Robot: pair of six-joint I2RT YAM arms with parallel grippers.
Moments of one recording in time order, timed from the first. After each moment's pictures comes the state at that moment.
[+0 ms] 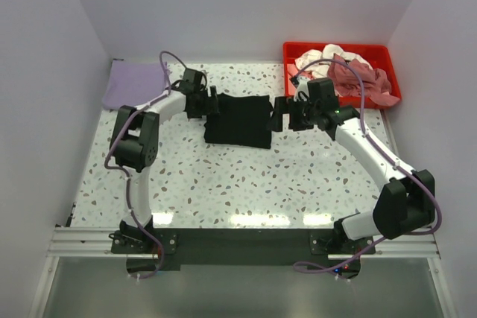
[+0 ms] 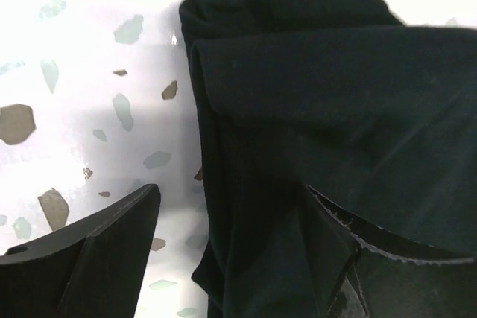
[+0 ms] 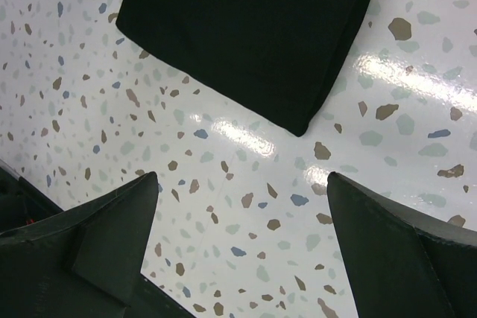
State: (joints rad) left arm -0.29 2.10 1.52 -0.37 0.10 -0.42; right arm 0.33 1.42 1.15 -0.50 -0.33 0.28
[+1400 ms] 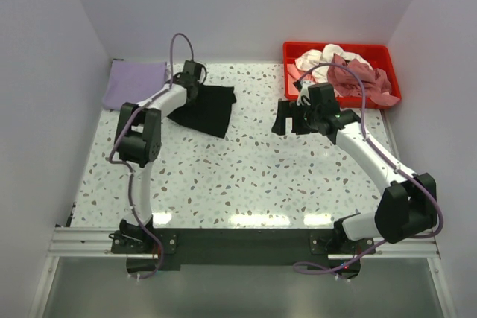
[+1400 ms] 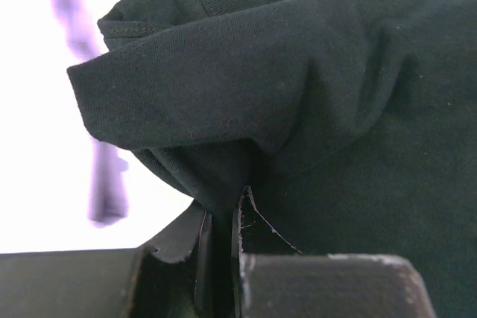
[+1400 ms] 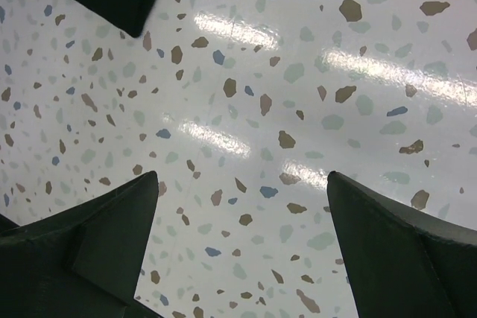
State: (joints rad) left arm -0.31 2.19 1.67 -0.40 -0.42 0.07; right arm 0.33 1.39 1.10 -0.50 -0.22 0.27
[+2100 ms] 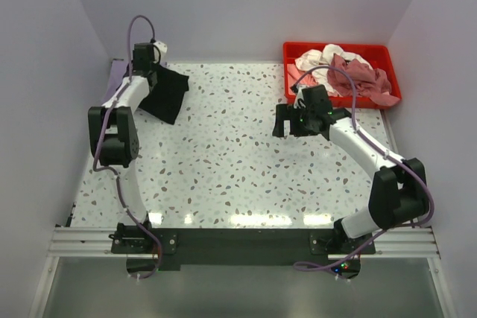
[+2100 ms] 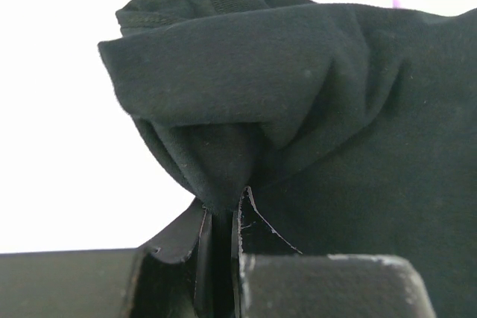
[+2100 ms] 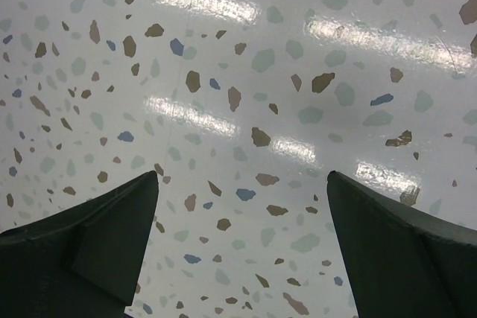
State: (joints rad) left arm 0.00 2.12 1.69 -0.20 -0.40 0.53; right arm 0.33 1.48 1.10 -0.50 -0.16 0.26
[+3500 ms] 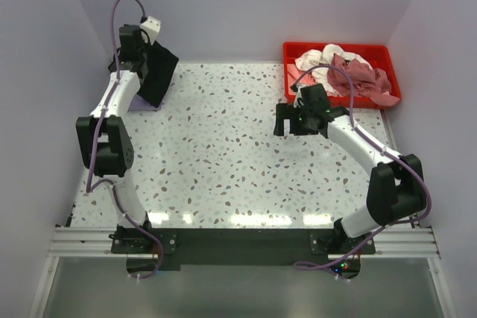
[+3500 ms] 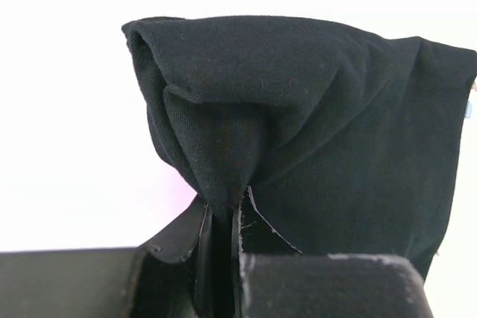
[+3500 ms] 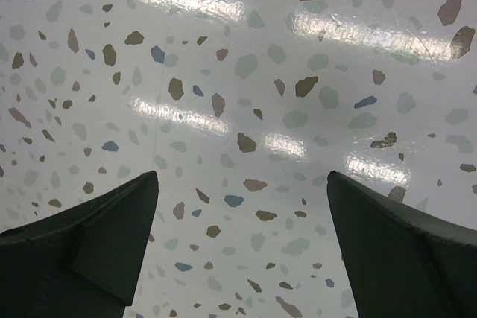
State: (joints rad) left arm 0.02 1.96 1.74 -0.15 -0.27 0.55; right arm 0.33 1.52 1.12 -0.51 -0.12 0.26
